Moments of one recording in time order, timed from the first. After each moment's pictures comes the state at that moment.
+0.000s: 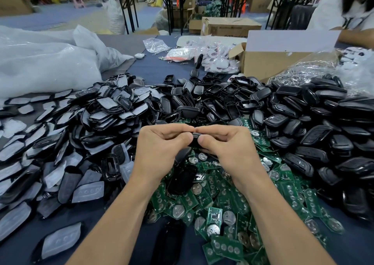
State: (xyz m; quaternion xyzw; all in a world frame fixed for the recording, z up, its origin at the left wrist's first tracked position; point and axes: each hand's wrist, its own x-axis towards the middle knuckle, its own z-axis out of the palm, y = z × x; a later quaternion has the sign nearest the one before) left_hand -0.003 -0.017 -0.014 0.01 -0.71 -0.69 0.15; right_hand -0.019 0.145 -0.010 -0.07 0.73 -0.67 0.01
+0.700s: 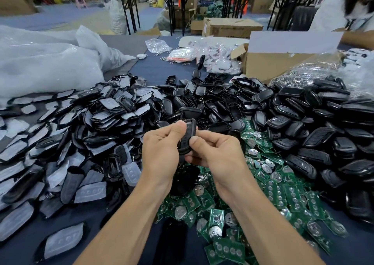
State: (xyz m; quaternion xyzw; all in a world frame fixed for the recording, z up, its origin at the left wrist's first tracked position) left_hand 0.001 -0.002 -0.012 0.08 -0.65 -0.74 0.15; right_hand -0.004 0.117 -0.012 0.00 0.59 -0.80 0.09
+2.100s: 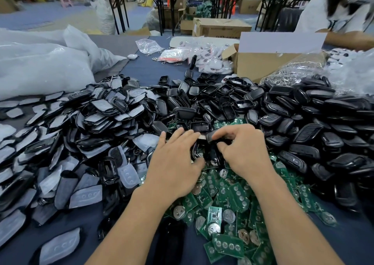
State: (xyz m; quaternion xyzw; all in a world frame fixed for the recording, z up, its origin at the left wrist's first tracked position) left_hand 0.000 -0.001 -0.032 -0.08 -0.97 -0.22 0.07; right_hand -0.029 0.173 -0.012 -0.05 0.92 -0.38 -0.10
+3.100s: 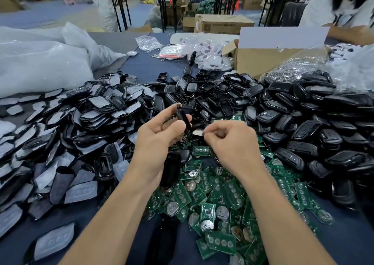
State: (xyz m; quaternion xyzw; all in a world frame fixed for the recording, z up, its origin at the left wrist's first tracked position) left_hand -0.006 -0.009 -0.013 0.02 -0.63 -0.78 0.07; right_hand -0.028 0.163 -0.014 -0.05 0.90 -0.43 -0.09
